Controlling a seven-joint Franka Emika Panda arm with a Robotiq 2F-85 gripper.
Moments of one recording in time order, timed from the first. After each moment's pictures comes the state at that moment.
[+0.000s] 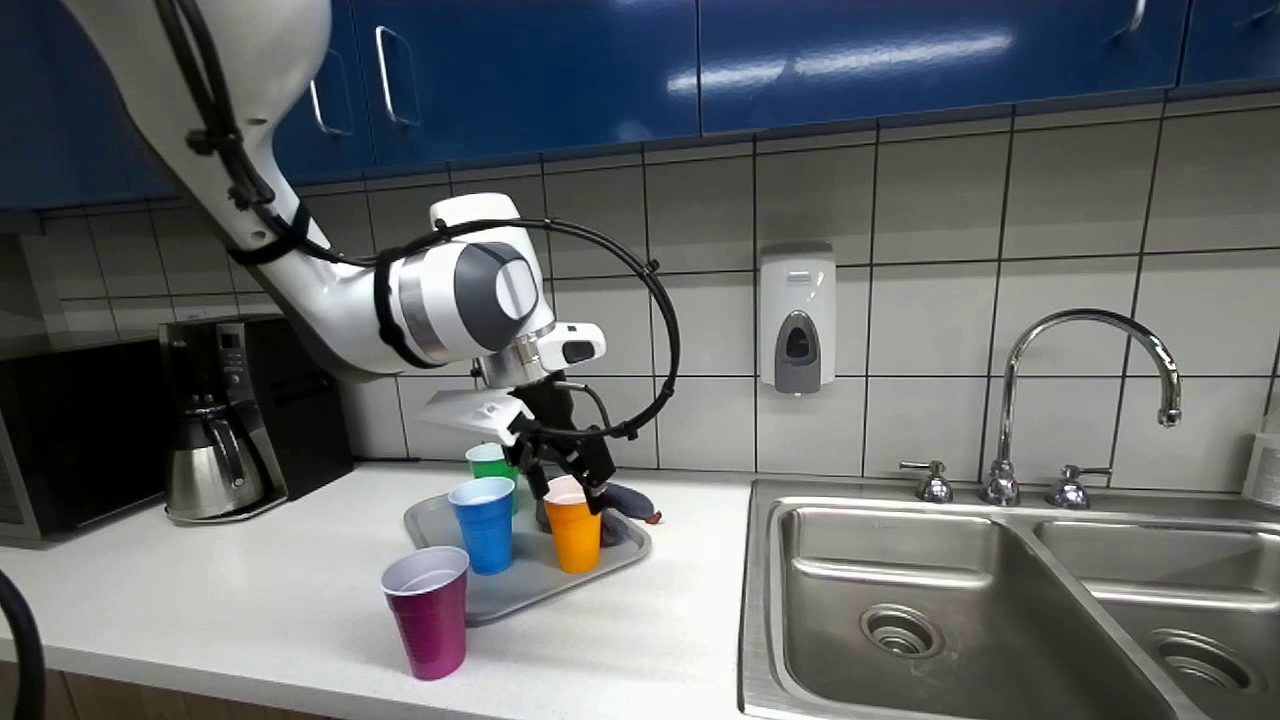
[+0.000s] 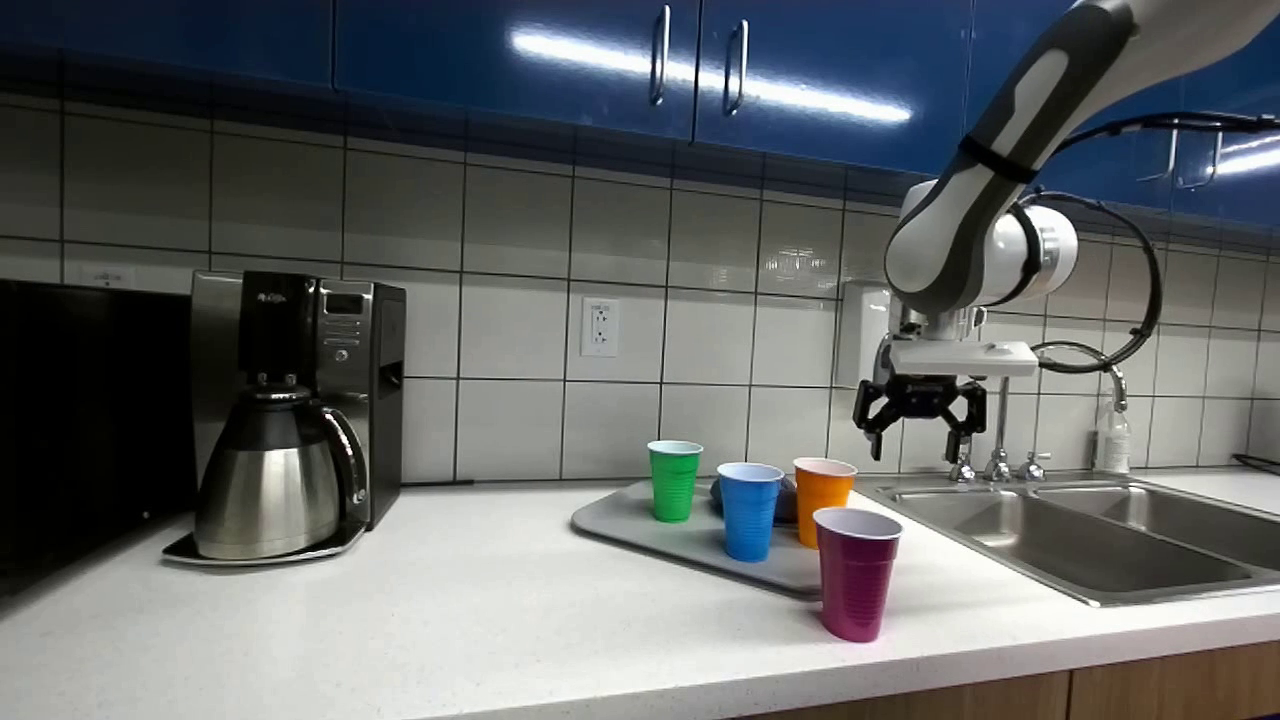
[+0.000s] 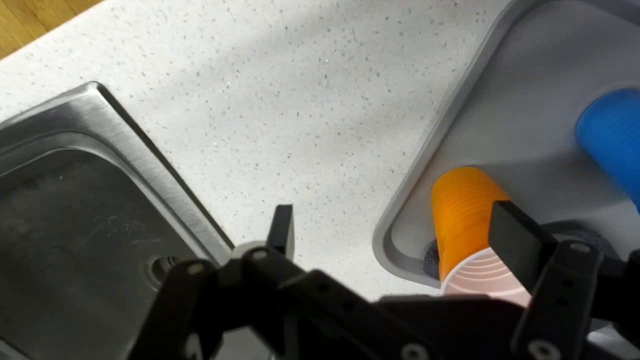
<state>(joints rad) -0.16 -0.11 0.03 -2.54 -0.23 2.64 0.42</state>
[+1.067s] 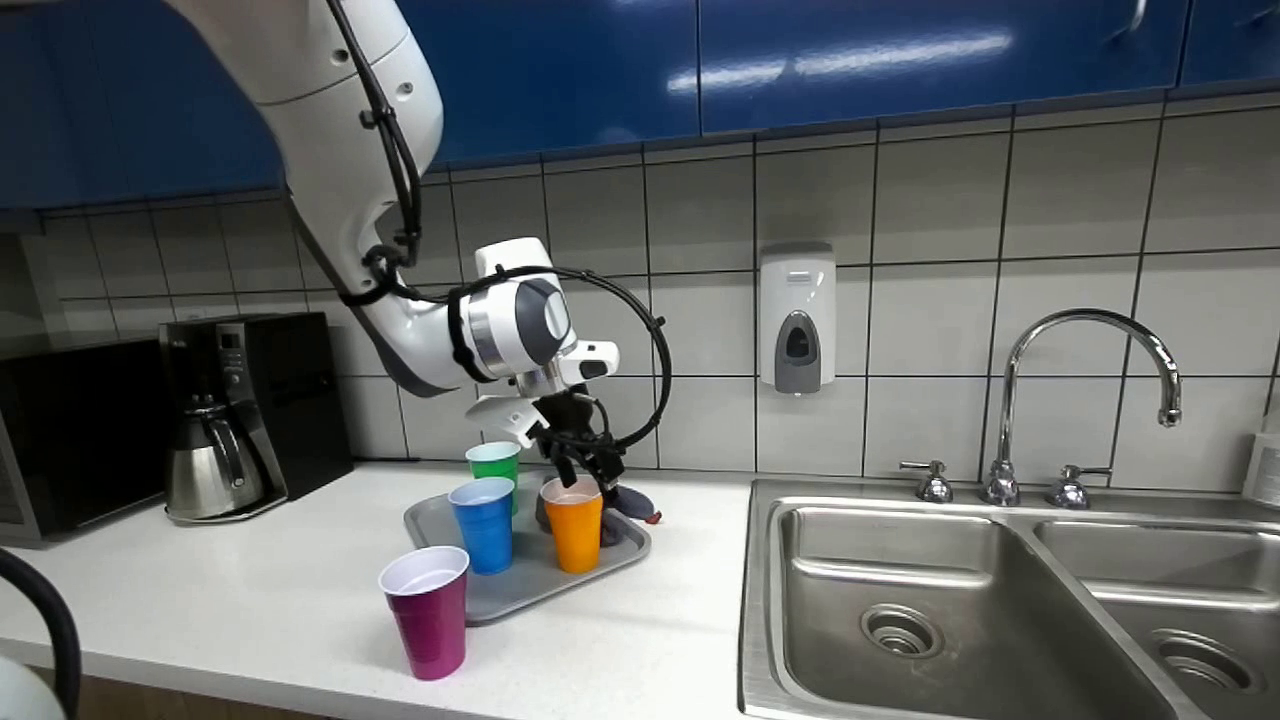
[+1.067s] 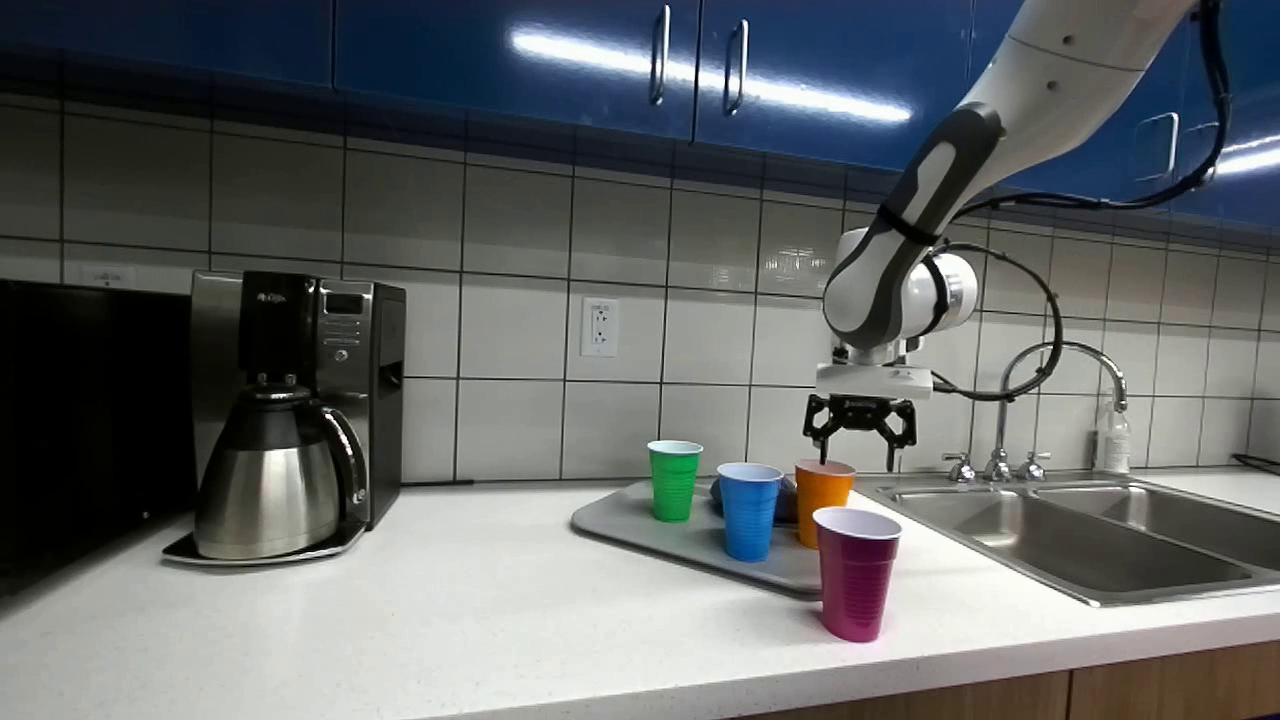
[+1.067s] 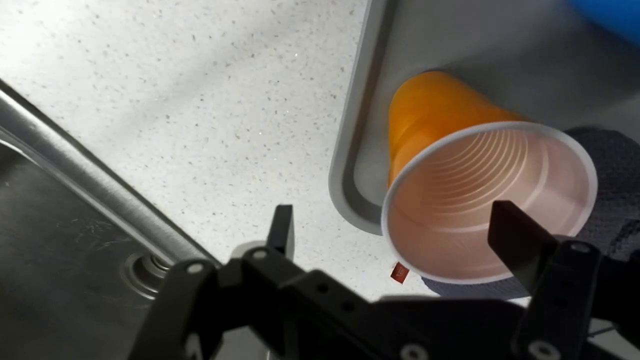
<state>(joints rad) -0.03 0.21 -0.06 -2.23 -0.28 2.65 0.67</state>
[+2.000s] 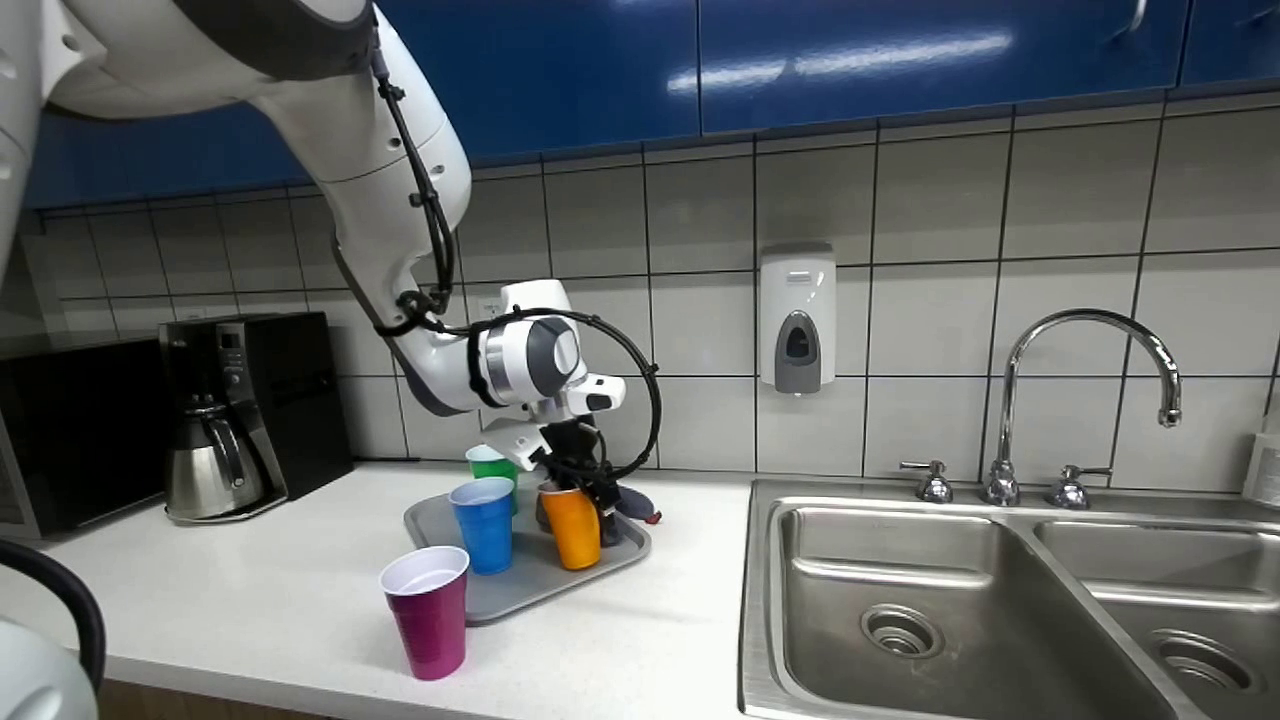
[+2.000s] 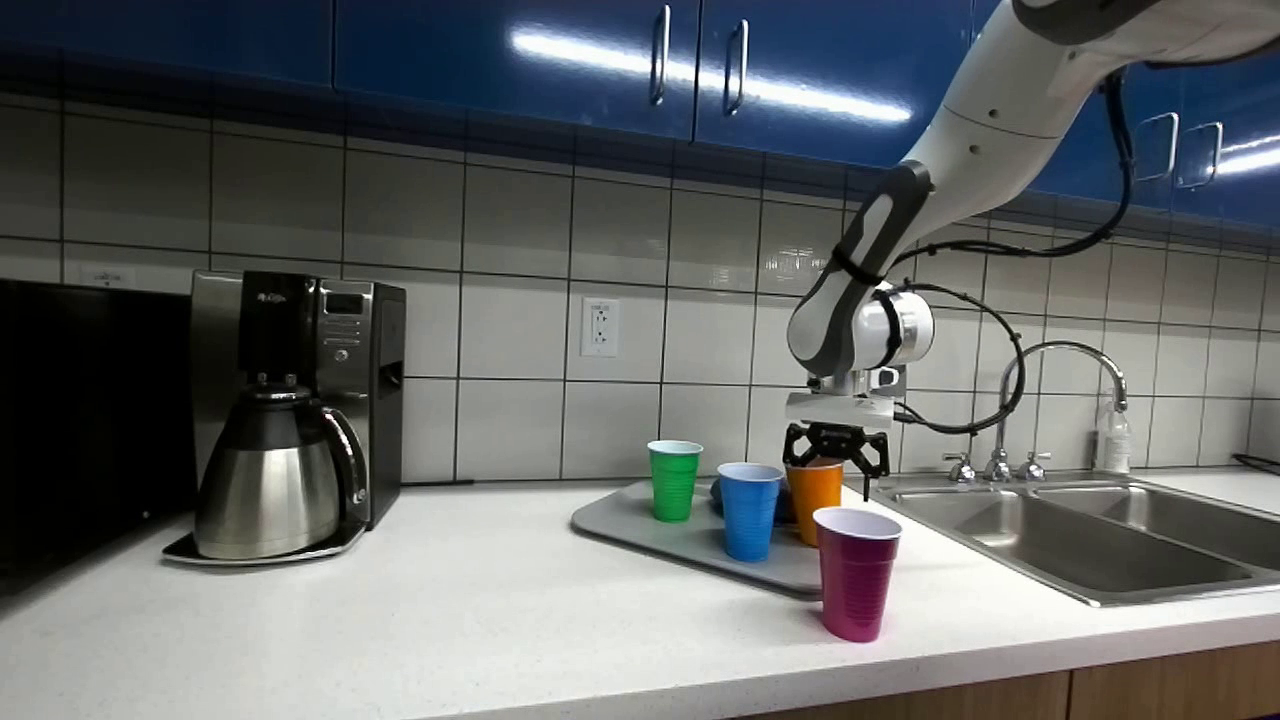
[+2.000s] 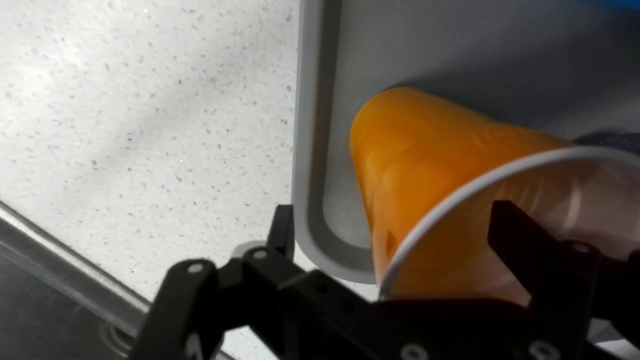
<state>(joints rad) 0.05 0.40 -0.12 -2.07 -0.13 2.61 0.67</state>
